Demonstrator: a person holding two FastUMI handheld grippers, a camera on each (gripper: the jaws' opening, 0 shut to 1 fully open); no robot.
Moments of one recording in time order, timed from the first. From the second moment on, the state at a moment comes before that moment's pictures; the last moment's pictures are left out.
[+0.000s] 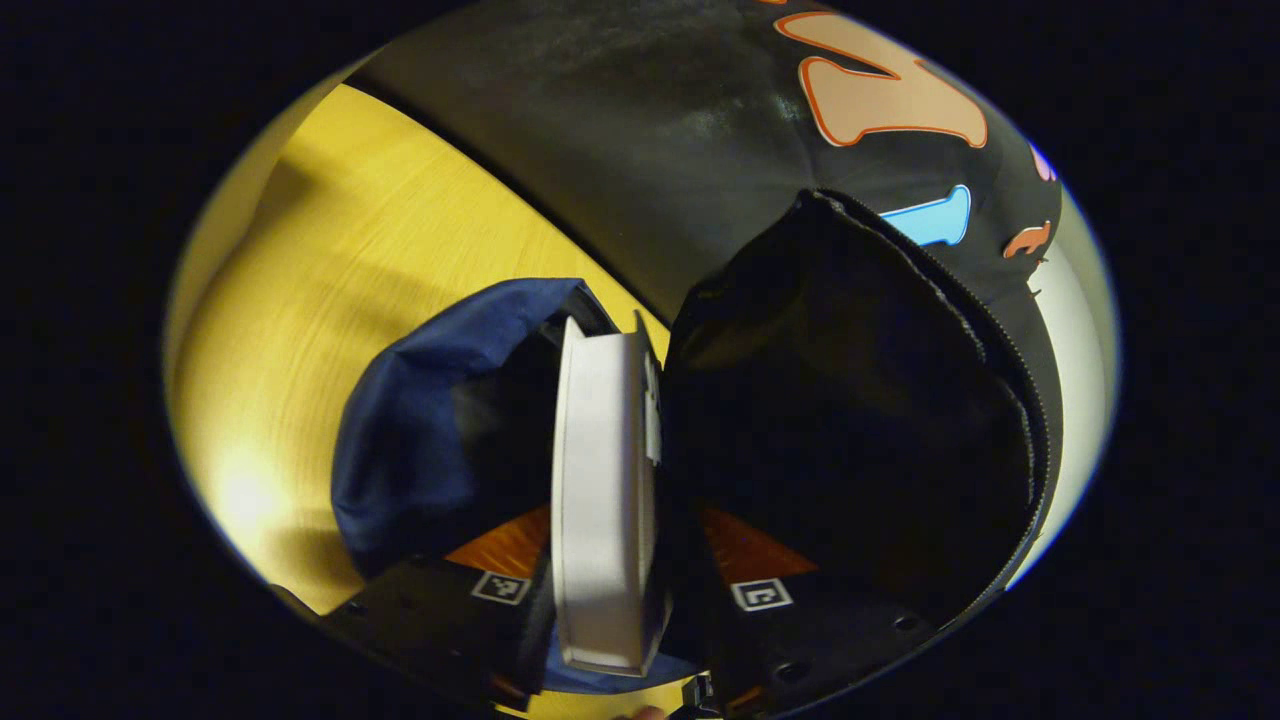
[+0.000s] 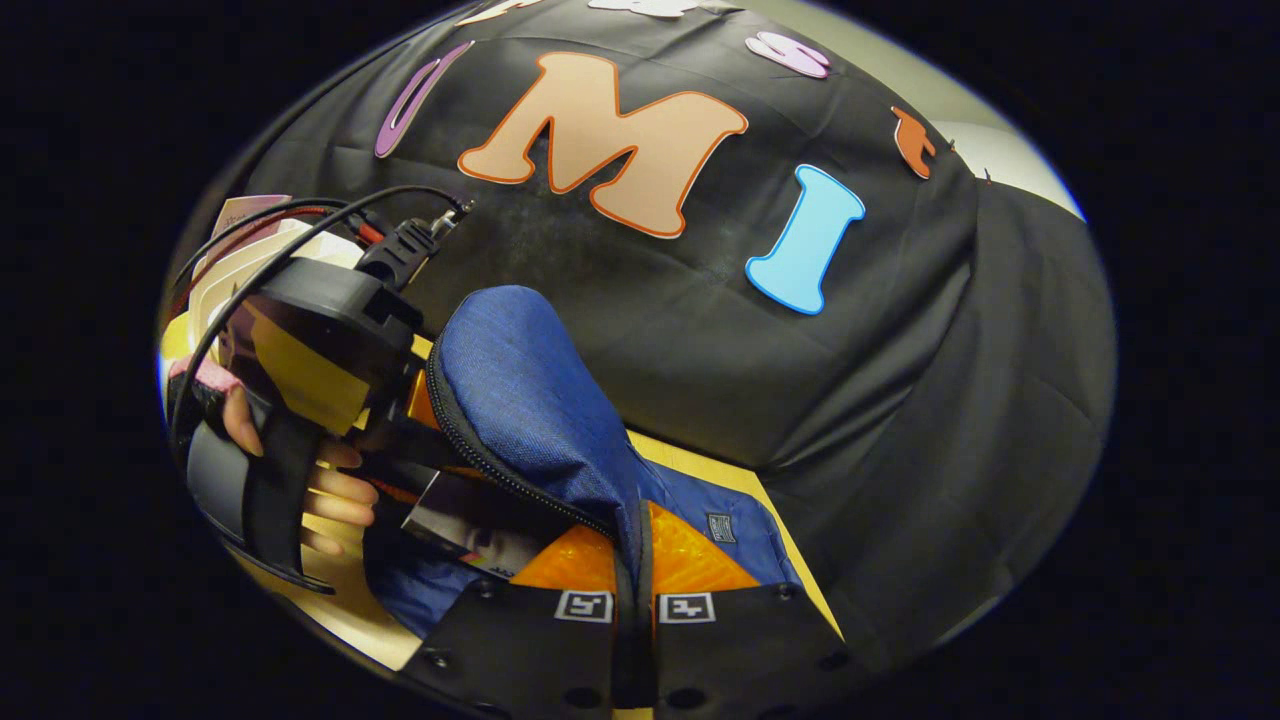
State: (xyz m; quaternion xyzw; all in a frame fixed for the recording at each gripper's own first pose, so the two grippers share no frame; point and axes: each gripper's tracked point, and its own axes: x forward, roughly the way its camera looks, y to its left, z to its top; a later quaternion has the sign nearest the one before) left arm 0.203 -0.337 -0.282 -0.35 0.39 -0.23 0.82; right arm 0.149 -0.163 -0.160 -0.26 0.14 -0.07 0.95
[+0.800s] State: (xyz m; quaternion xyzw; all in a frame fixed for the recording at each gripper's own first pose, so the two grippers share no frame) left arm 0.120 -0.240 -0.196 -0.14 0.41 -0.21 0.87; right arm 0.150 -0.164 -0.166 -0.27 0.14 -0.06 0.95
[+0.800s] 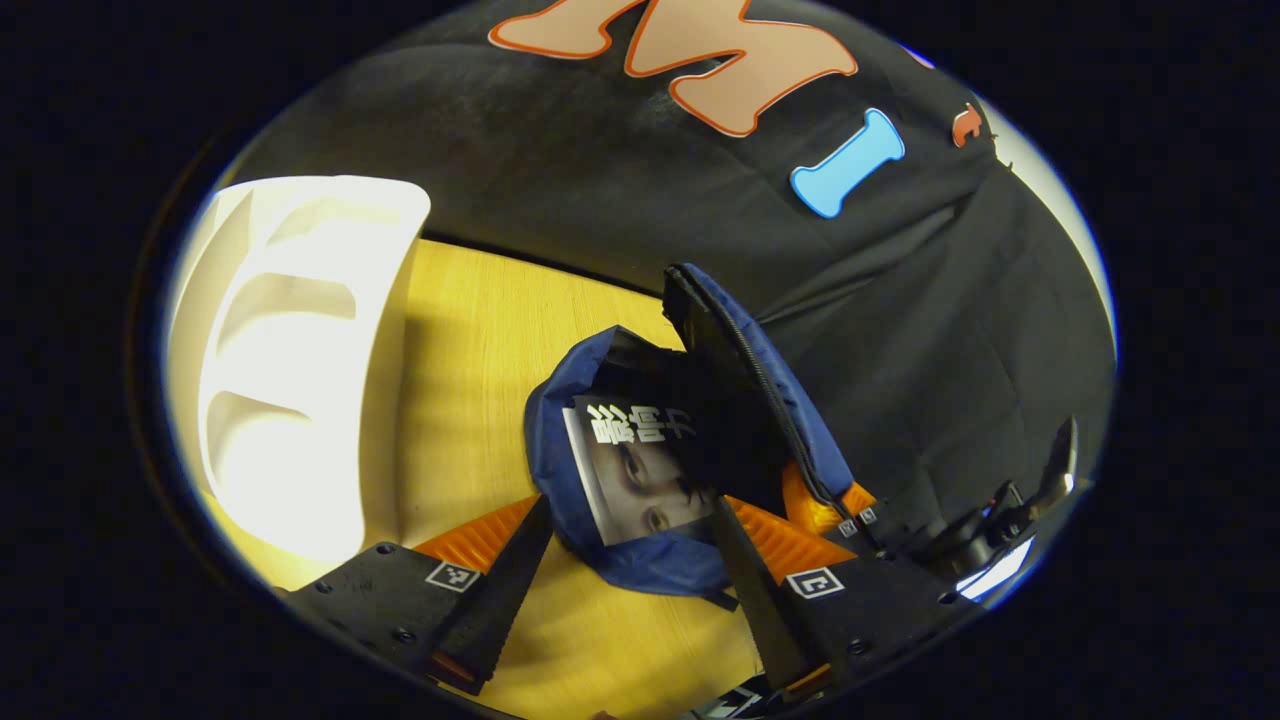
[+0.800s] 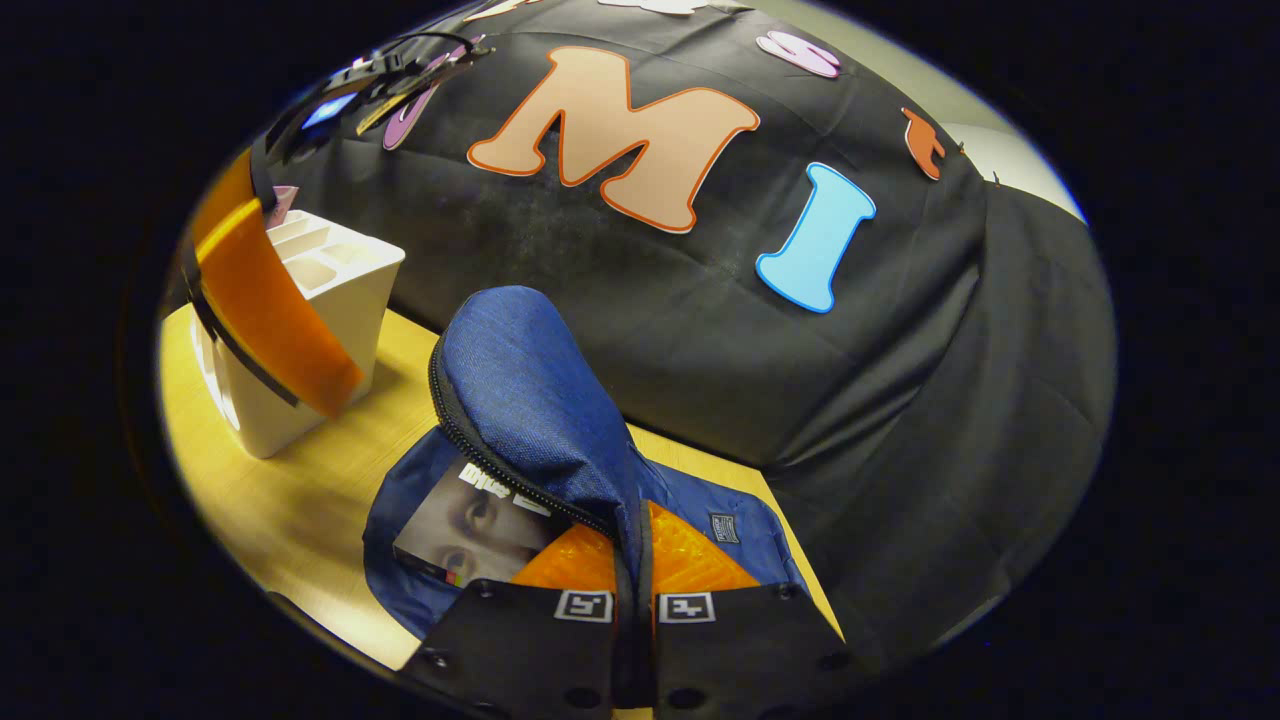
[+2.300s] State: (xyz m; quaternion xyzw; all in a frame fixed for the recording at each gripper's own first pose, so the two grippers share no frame) left arm 0.159 0.144 -0.071 -0.03 0.47 0.07 0.88; right arm 0.153 -0.157 -0.178 -0.30 0.15 -0.05 0.94
